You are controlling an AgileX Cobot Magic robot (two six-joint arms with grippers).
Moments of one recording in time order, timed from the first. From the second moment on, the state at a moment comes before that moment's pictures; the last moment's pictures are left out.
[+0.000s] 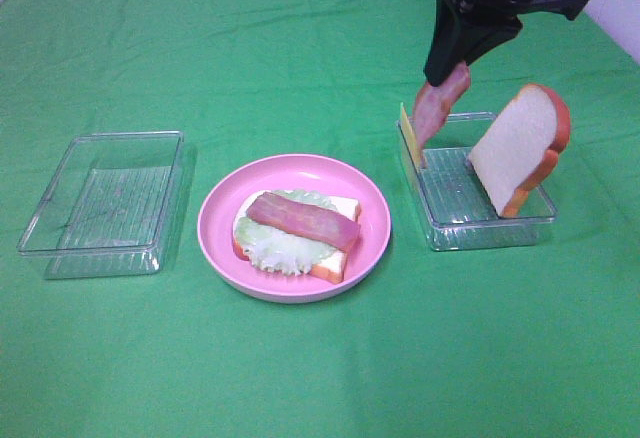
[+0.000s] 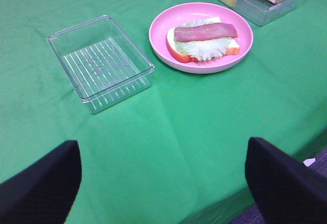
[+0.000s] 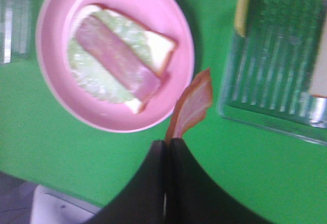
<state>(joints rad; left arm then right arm) -0.51 0.00 -0.50 -0.03 1.05 0.00 0.39 1.78 -1.63 0.30 1.21 0.06</state>
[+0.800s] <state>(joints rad) -0.51 0.00 -0.50 -0.03 1.05 0.00 0.56 2.04 -1.63 0.81 0.92 -0.15</state>
